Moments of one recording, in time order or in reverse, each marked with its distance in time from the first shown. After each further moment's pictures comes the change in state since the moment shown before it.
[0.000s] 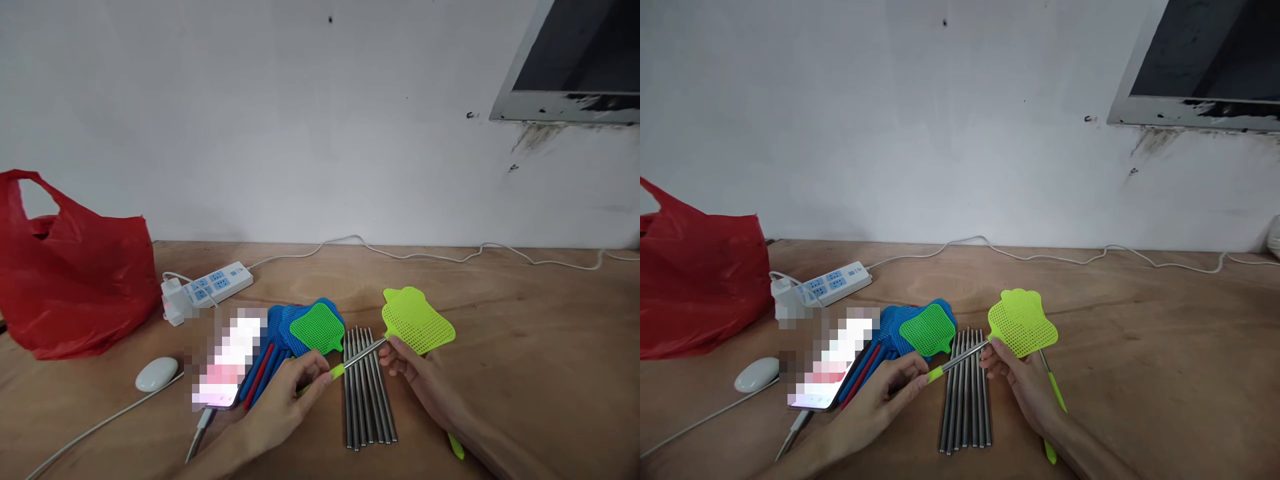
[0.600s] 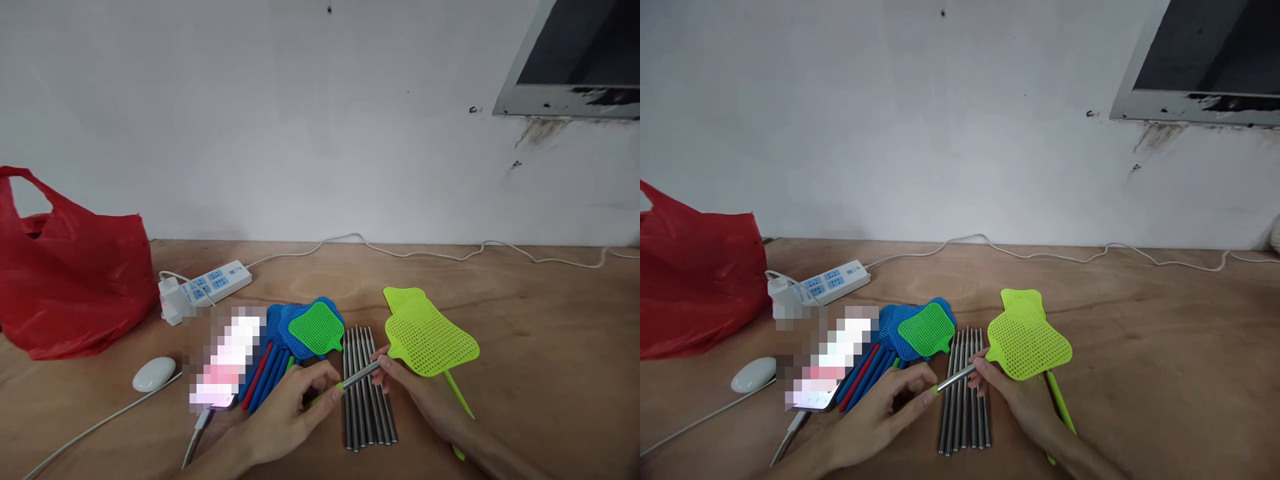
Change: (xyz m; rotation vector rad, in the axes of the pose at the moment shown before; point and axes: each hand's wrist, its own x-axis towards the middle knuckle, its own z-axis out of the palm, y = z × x) left_hand -0.003 0.005 0.004 0.107 -0.104 0.065; right_hand -0.012 0.000 0.007 -0.273 -0.121 0.012
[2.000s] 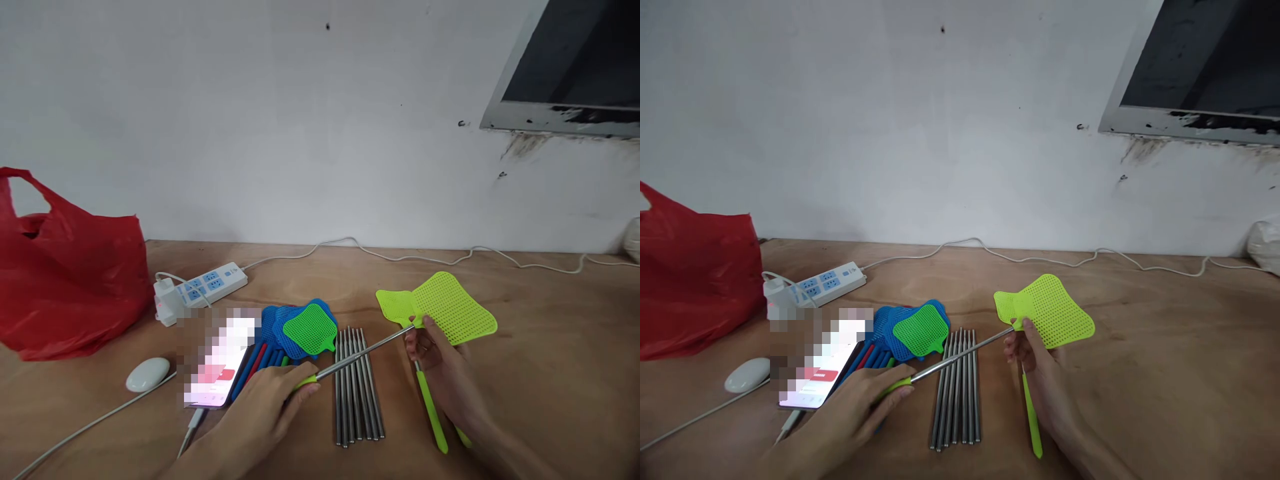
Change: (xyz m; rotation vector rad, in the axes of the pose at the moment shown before) left_hand -0.015 0.009 -0.020 0.412 0.024 0.088; right_hand 0.004 -0.041 -0.016 0.398 0.404 -0.197
